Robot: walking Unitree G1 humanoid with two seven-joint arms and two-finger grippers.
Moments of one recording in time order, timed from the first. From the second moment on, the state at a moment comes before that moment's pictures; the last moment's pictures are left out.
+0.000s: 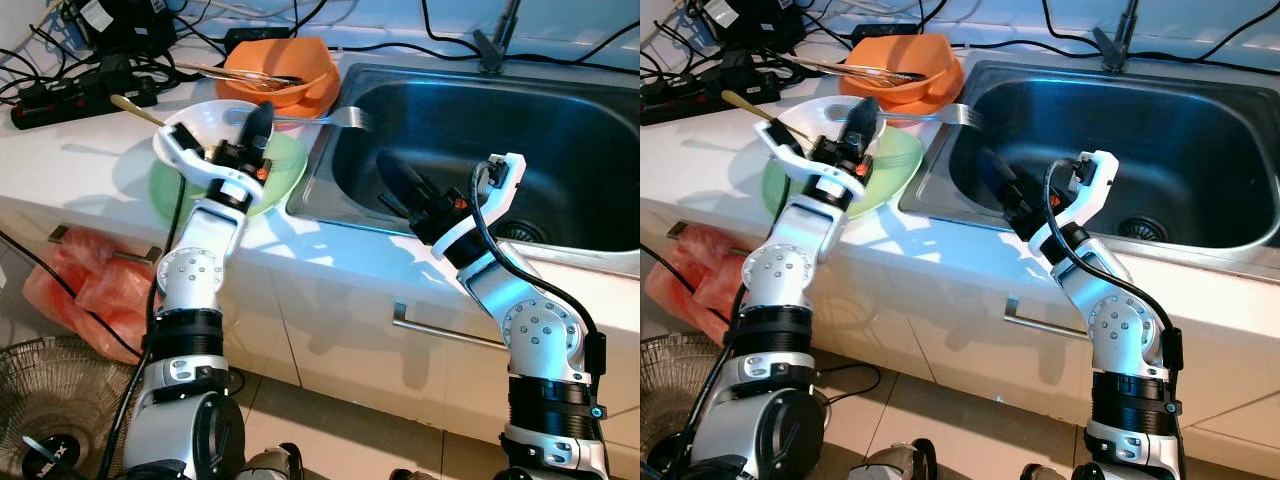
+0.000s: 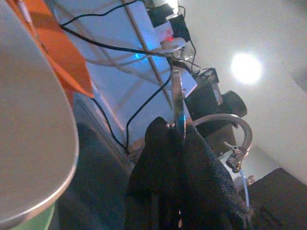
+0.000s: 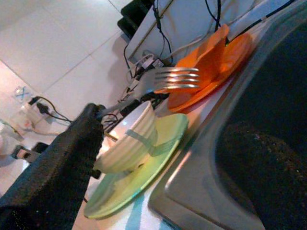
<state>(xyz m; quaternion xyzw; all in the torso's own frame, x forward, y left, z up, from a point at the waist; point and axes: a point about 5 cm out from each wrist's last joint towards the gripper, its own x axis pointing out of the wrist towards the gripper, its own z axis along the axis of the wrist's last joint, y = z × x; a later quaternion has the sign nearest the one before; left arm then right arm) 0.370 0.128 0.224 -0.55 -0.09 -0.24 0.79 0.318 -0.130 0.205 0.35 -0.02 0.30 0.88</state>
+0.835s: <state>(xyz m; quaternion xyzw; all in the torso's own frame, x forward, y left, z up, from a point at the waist) 0.365 0.092 0.221 -0.57 -0.06 -0.30 0.76 0.344 -0.099 0.228 0.51 -0.02 0.27 0.82</state>
